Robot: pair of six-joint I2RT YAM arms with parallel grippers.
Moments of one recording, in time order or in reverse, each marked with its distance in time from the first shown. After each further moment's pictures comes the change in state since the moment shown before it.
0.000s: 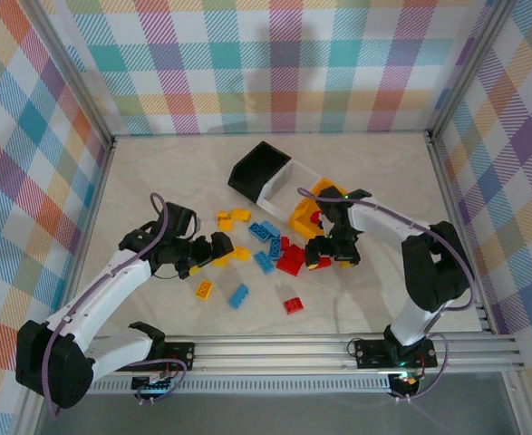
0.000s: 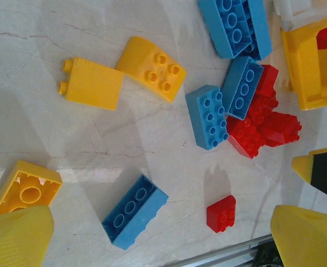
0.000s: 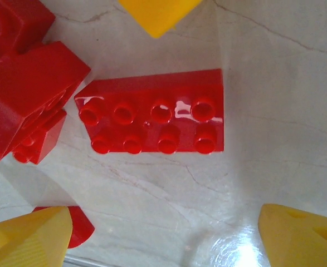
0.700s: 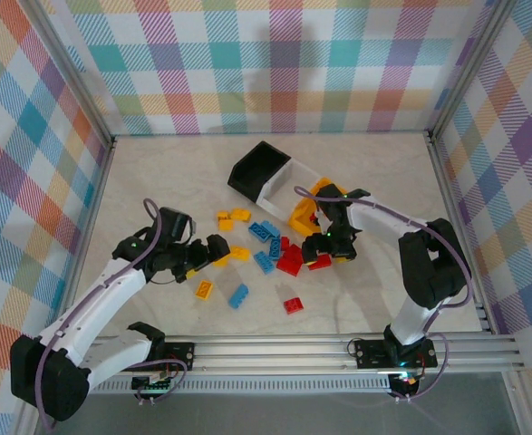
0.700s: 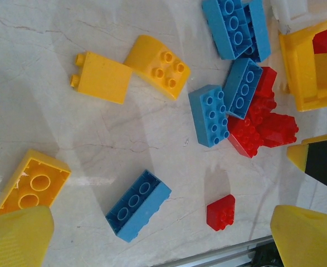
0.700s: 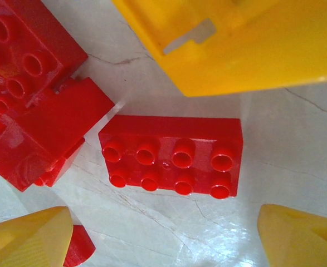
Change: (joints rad) left arm 0.000 -0.083 -0.035 -0.011 -0.019 -0.040; right arm 0.002 0.018 0.002 0.076 -0.021 -0.072
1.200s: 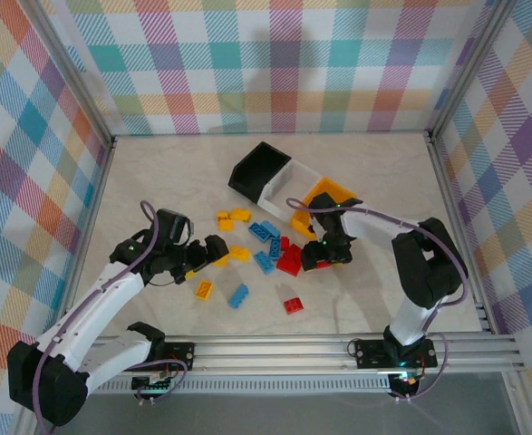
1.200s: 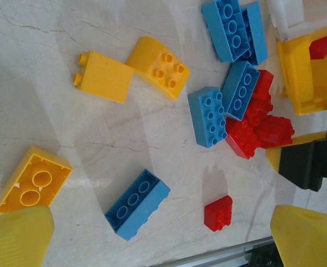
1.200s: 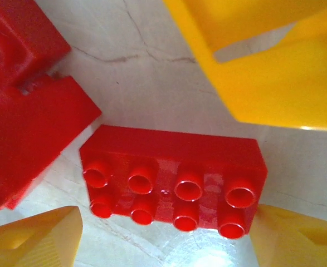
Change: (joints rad) left arm 0.000 -0.027 -0.008 -0.004 -0.008 -0.013; right arm 0.047 0.020 -0.071 0.094 0.075 -0.027
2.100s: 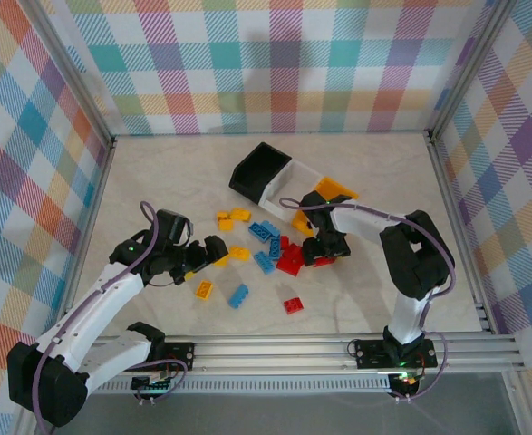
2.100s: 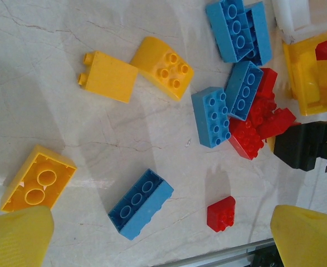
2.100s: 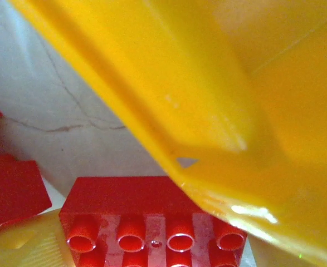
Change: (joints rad) left arm 0.000 -0.005 -0.006 -0.008 -0.009 0.000; right arm 0.037 0.085 0.085 -0.016 0.188 0.040
